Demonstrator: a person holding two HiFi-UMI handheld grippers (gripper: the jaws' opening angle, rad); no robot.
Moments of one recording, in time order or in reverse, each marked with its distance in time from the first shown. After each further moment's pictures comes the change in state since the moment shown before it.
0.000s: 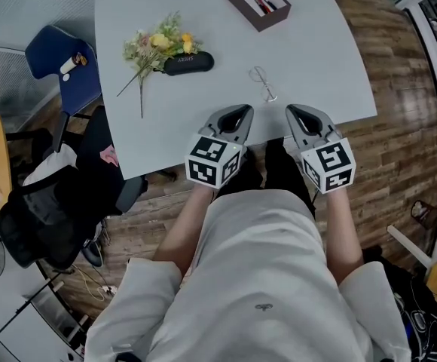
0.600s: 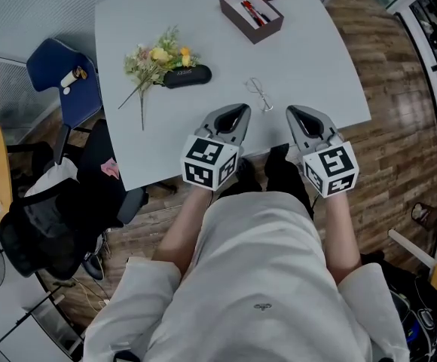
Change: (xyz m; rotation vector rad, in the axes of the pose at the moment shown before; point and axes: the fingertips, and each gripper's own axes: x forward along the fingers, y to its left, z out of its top) left arm -0.004 -0.001 0.037 0.069 -0.061 -0.020; right arm -0.015 -0.007 0.033 -0.007 -0.081 -0.042
